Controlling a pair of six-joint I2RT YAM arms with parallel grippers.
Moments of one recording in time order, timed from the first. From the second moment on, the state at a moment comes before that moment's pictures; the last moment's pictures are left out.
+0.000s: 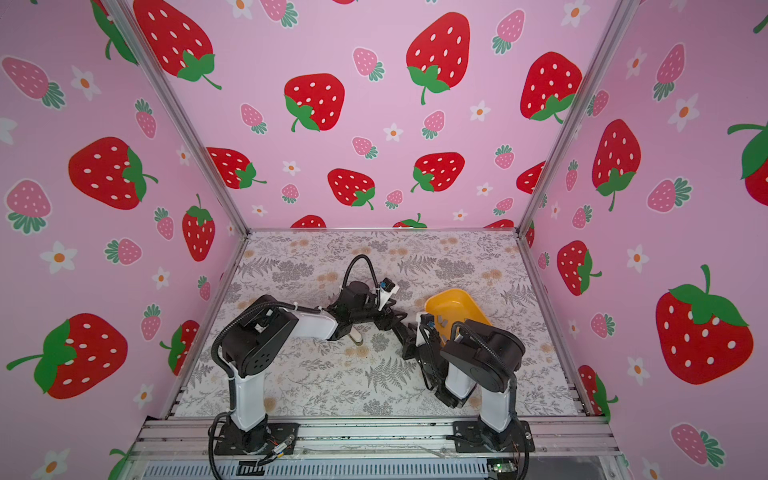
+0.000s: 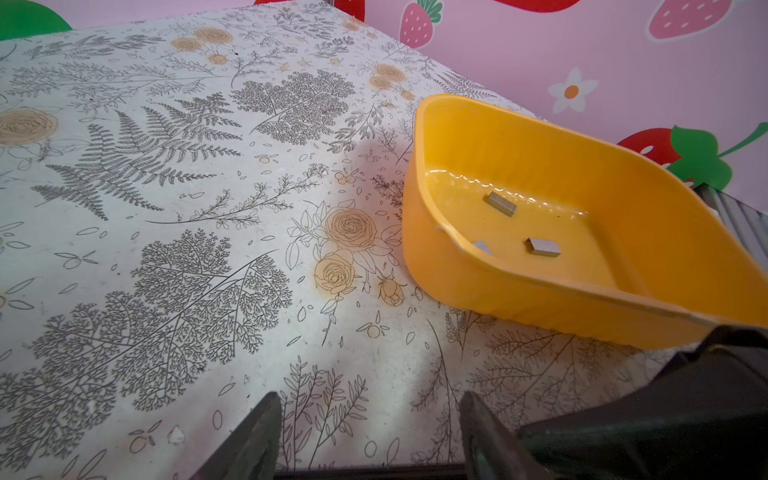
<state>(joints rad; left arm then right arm) -0.67 1.99 0.96 0.53 0.42 0.00 0.95 1.88 0.16 1.43 0.36 0.46</state>
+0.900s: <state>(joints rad) -0.66 1.25 0.90 0.20 -0.16 -0.08 0.95 0.82 0.45 0.23 0.73 0.55</state>
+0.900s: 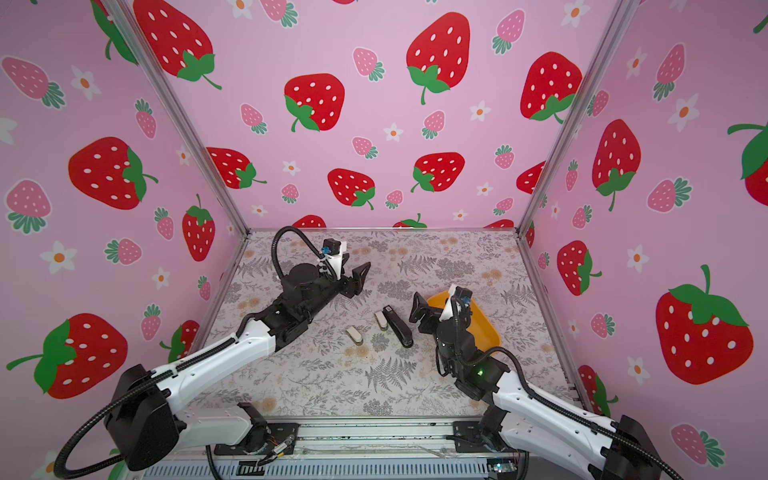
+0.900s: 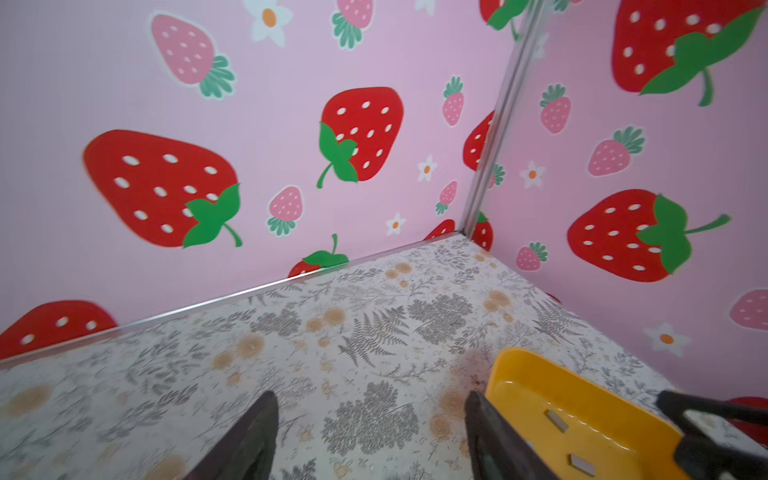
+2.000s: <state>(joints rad) -0.12 1.36 0.30 0.74 -0.28 0.04 0.21 1.58 0.13 1.31 0.44 -0.12</state>
